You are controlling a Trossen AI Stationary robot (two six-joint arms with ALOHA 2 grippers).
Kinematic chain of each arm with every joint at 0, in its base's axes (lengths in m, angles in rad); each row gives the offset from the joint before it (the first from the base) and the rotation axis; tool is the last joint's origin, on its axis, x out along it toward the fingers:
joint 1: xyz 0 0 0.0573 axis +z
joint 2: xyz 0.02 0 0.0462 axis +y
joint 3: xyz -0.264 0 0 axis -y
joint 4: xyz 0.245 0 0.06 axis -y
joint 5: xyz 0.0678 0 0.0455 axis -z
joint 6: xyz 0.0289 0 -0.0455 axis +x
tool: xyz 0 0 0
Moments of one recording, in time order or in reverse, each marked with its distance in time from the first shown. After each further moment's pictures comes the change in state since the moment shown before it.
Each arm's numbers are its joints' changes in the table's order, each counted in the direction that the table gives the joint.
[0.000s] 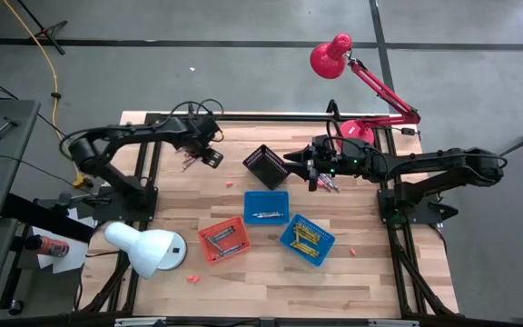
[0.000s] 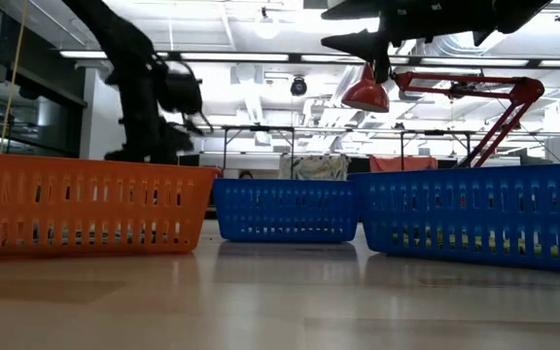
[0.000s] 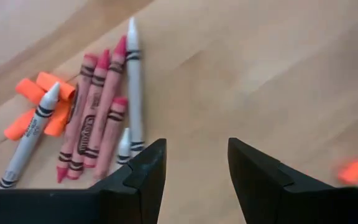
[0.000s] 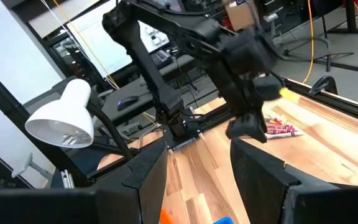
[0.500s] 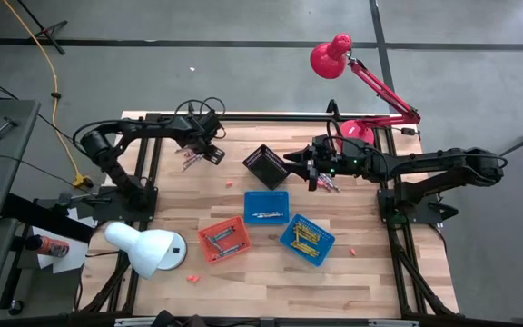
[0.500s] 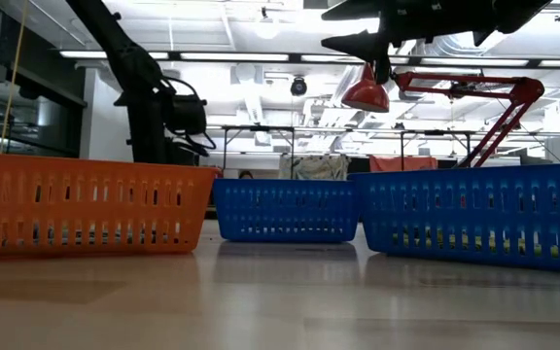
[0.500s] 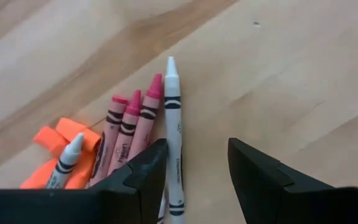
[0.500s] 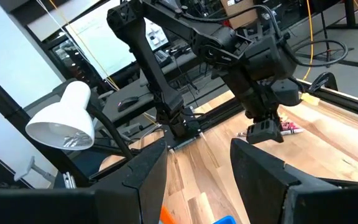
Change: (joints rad) left arm 0.056 0.130 0.001 0.131 -0.059 0.080; right arm 0.000 0.000 0.000 -0.004 0.003 0.023
